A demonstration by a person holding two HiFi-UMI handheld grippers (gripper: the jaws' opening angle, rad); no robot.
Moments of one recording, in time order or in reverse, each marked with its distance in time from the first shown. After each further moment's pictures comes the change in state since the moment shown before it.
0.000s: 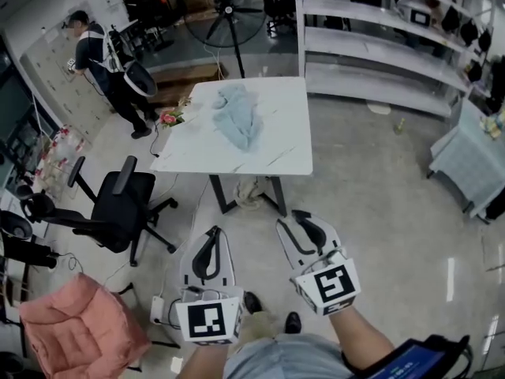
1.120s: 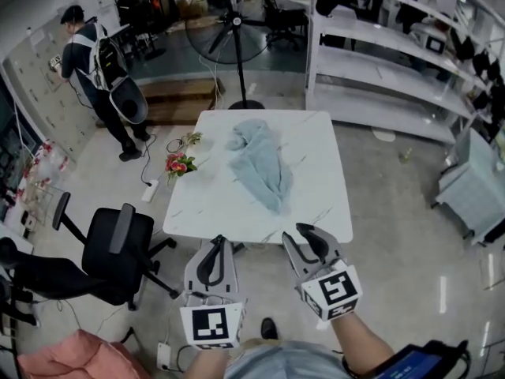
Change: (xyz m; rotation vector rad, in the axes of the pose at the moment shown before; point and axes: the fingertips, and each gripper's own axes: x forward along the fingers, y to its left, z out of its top) left arm 0.225 0.190 -0.028 -0.051 -0.008 -0.067; right arm 0.281 -0.041 -0.017 -0.002 0.100 -0.035
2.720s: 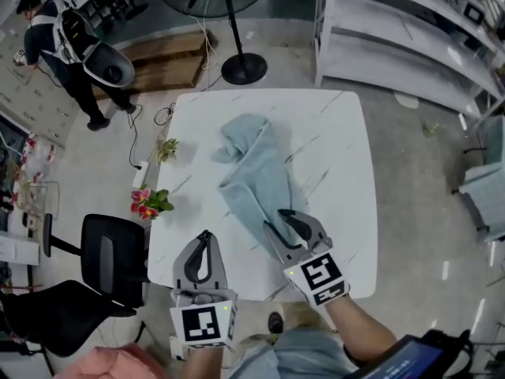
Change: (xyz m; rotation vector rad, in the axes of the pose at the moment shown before) left arm 0.261 0.078 -0.084 0.021 0.249 0.047; right arm 0.259 -0.126 -0.083 0.126 0.218 0.136
